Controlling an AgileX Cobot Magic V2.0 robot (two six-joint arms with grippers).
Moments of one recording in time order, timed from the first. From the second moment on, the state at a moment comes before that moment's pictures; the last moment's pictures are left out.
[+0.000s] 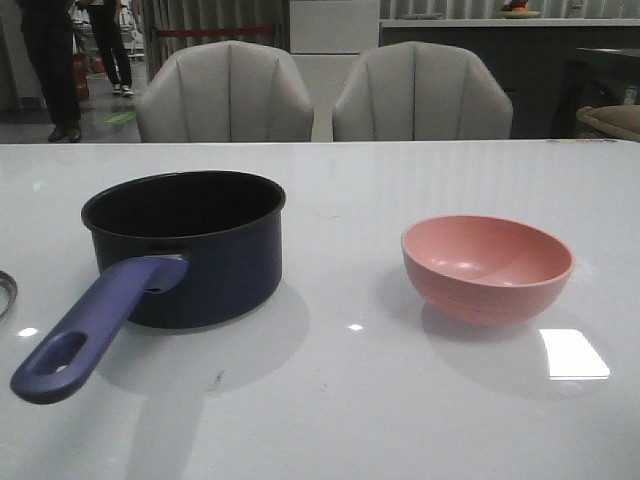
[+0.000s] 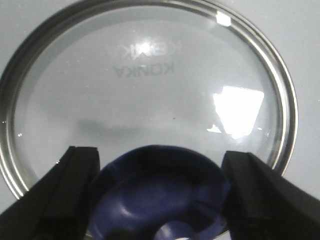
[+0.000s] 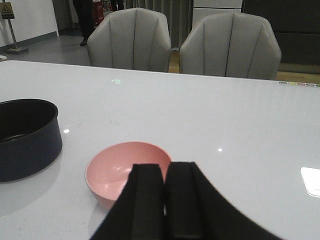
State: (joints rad) left arm 0.12 1.92 -1.35 -0.09 1.07 0.04; right arm 0.23 0.13 -0.20 0.17 0.21 -0.10
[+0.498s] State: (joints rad) left arm 0.12 1.87 -1.44 -0.09 1.10 0.04; right arm 0.23 0.13 -0.20 0.17 0.21 -0.10
